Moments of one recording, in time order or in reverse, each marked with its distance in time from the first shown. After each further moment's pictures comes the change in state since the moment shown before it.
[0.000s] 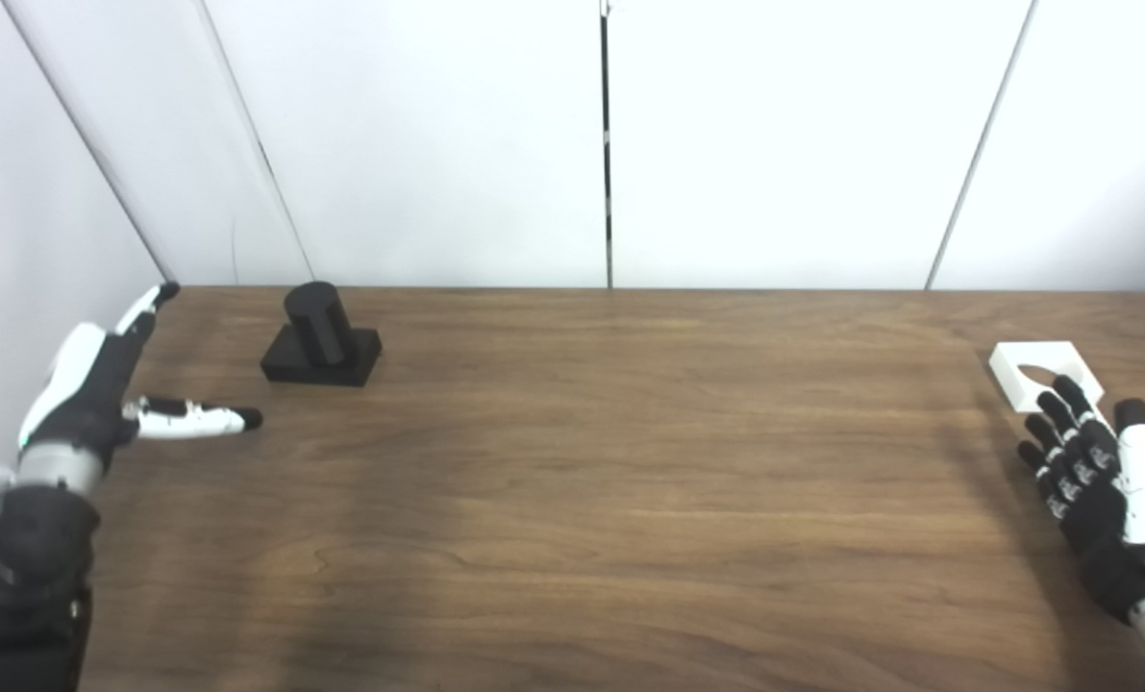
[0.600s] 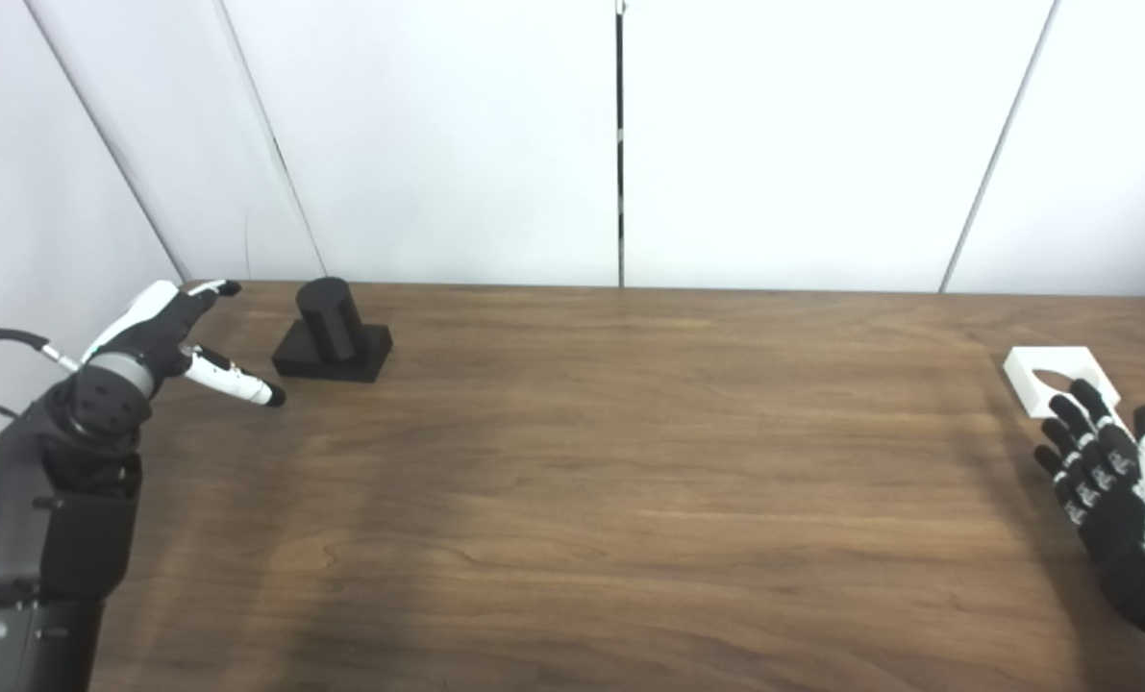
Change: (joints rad) left arm -0.219 0.027 -0.080 0.312 0.191 0.001 -0.240; right arm 0.002 -0.014 -0.004 -0.008 0.015 0.009 0.007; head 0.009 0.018
